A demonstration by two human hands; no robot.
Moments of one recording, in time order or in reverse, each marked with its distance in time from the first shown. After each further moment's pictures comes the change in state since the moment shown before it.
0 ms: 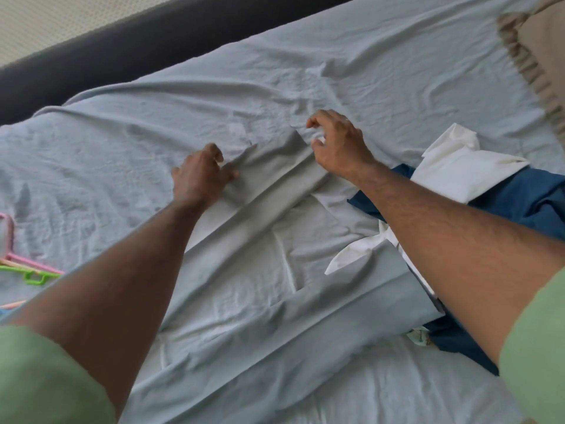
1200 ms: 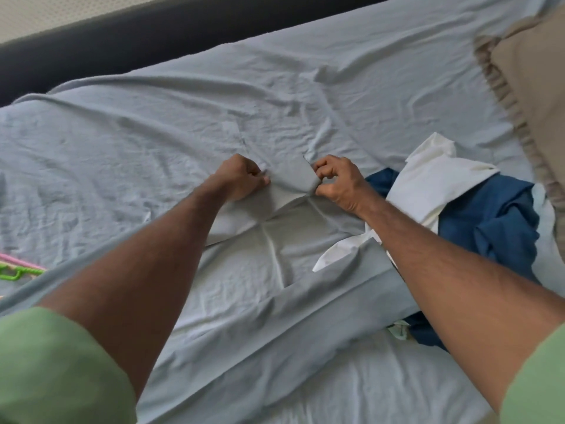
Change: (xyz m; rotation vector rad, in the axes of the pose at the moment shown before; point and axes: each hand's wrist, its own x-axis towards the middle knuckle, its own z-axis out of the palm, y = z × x) left_hand 0.000 0.040 0.025 -0.242 -0.382 0.003; right_hand -0.057 0.016 0.003 0.368 -0.208 0.111
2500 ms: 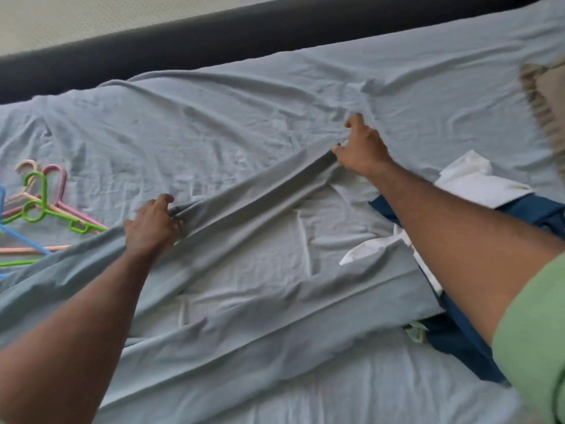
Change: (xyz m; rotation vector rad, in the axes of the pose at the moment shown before) left_hand -0.149 -0.172 -0.057 0.321 0.327 -0.380; right_hand 0.038 -0.079 0.001 -0.445 0.135 0.177
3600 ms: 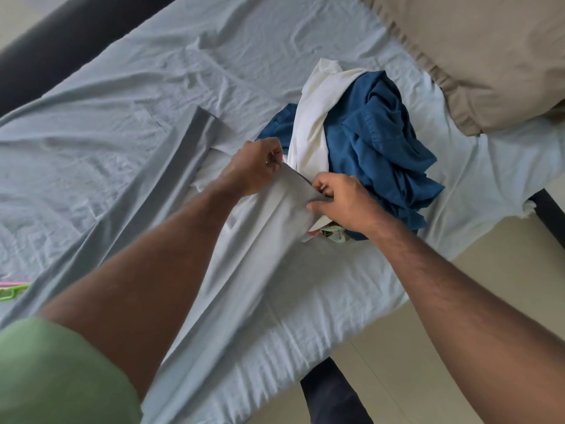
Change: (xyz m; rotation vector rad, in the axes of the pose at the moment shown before) left_hand -0.132 0.323 0.067 -0.061 -0.252 0.949; right_hand -0.265 0.175 -0.019 0.405 -0.034 0.123
